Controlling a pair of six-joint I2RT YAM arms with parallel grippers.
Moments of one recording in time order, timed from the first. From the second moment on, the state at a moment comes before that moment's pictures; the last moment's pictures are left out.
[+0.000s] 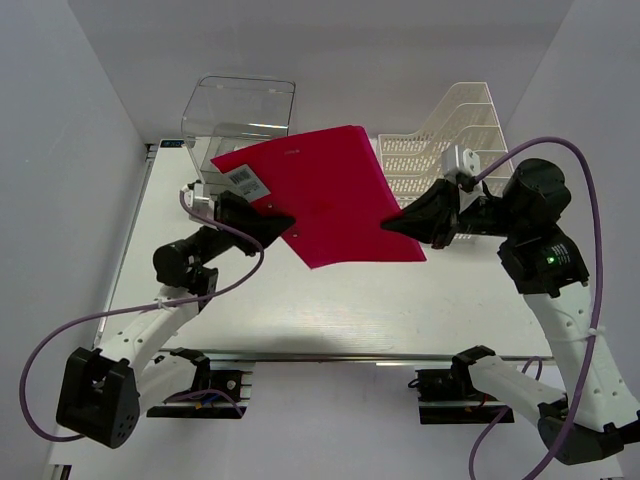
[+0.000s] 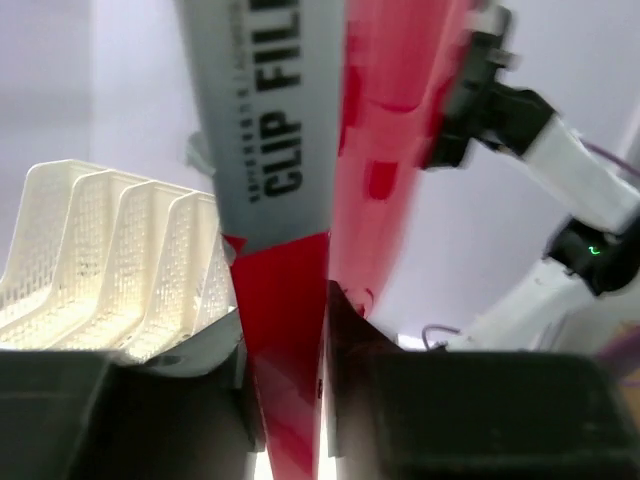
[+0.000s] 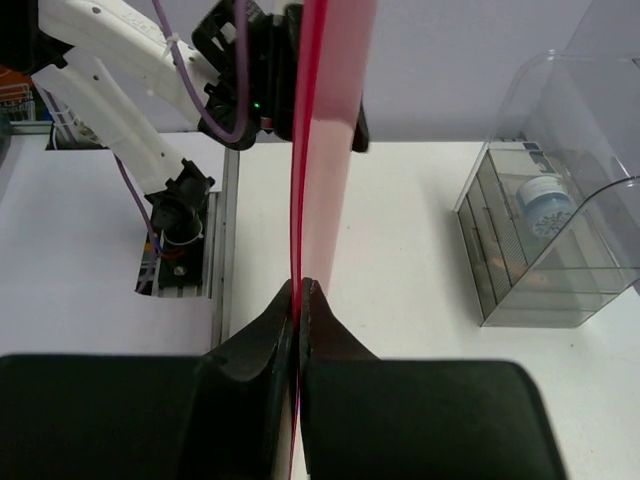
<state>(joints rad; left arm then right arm) -0.36 1.05 0.57 1.28 0.76 -0.81 0.40 0.95 1.37 -0.41 -1.11 -0.08</state>
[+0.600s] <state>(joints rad) -0.37 0.89 0.77 0.88 0.81 -0.79 0.35 0.96 1.34 -0.39 -0.80 -0.06</state>
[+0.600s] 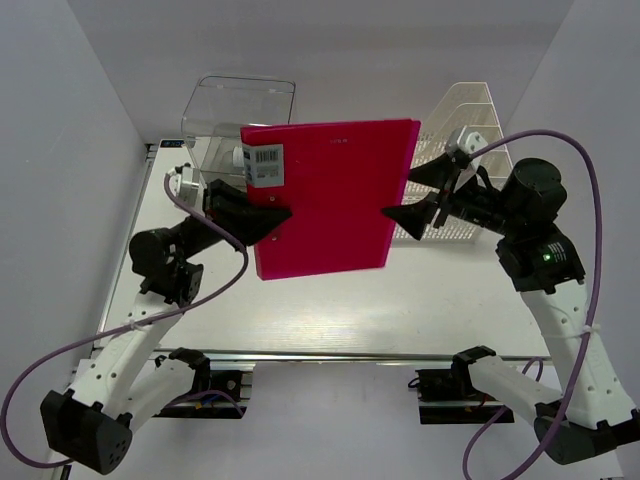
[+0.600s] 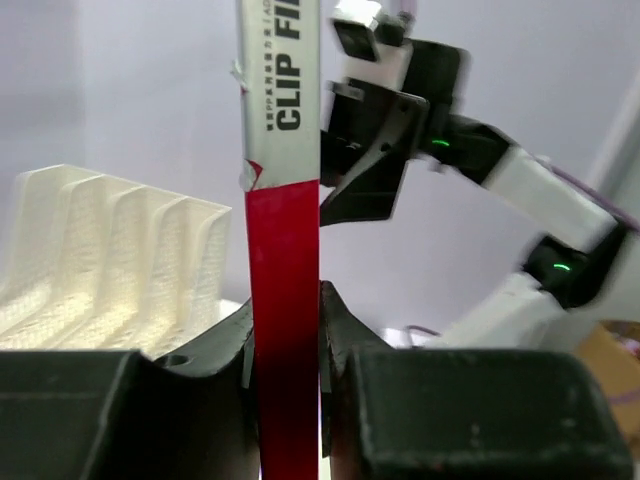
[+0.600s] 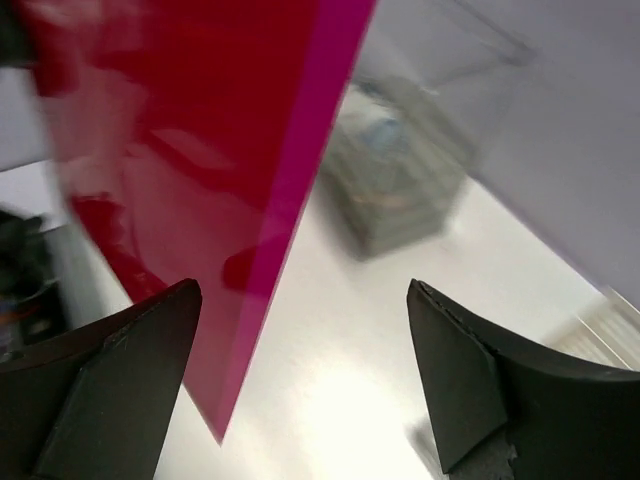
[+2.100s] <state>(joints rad) -0.62 2.03 1.71 0.99 0.63 -0.44 0.33 0.60 0.56 -0.78 -0.86 -0.88</state>
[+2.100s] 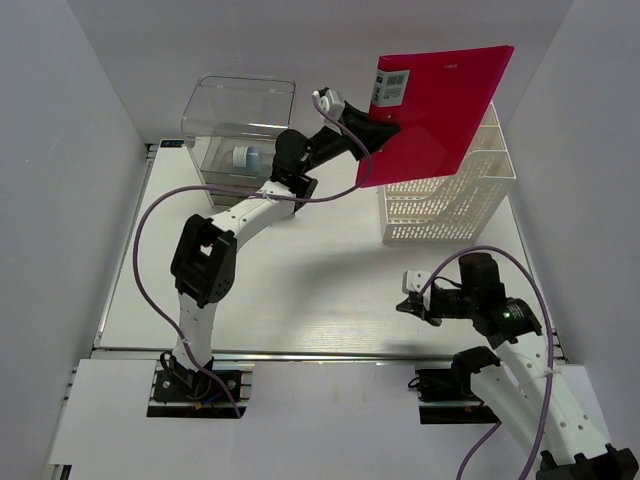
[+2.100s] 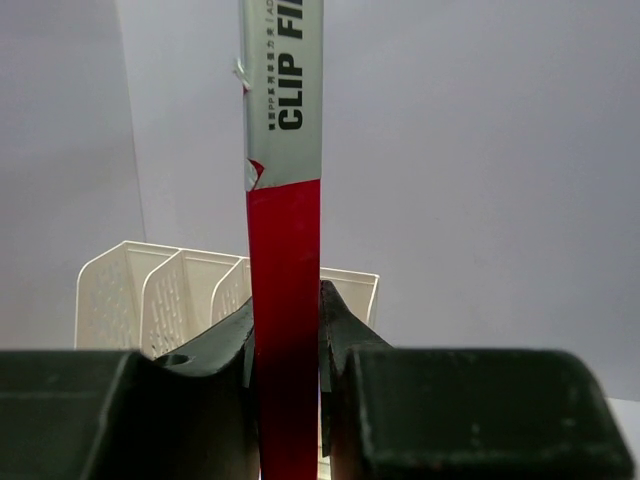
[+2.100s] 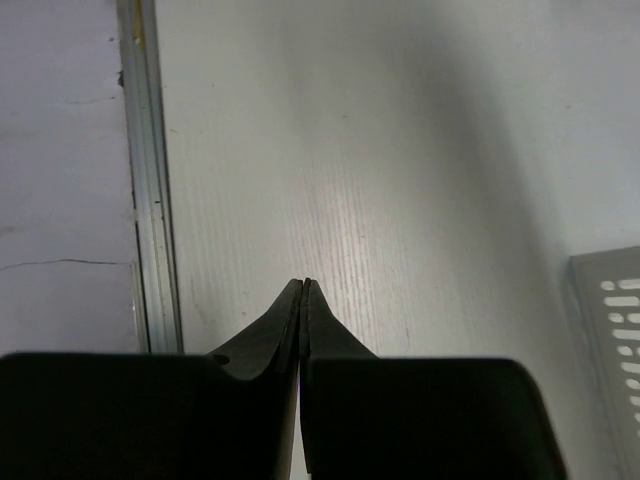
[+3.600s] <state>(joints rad) -0.68 2.60 2.11 1.26 0.60 -0.71 0.23 0.62 0.56 -0.73 -0.80 -0.82</state>
